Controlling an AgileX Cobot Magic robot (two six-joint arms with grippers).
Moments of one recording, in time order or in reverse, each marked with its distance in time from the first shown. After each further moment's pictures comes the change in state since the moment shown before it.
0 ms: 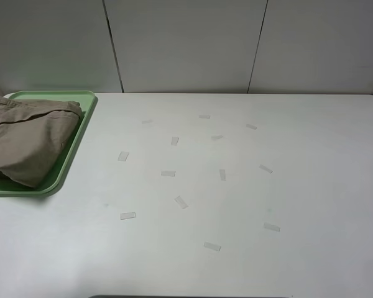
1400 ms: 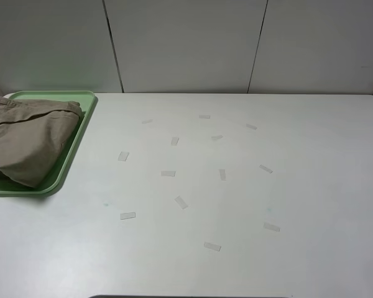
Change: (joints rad) left arm -0.411 -0.503 0.229 0.241 0.441 -0.443; right arm 0.000 0.000 0.000 0.000 0.000 0.000
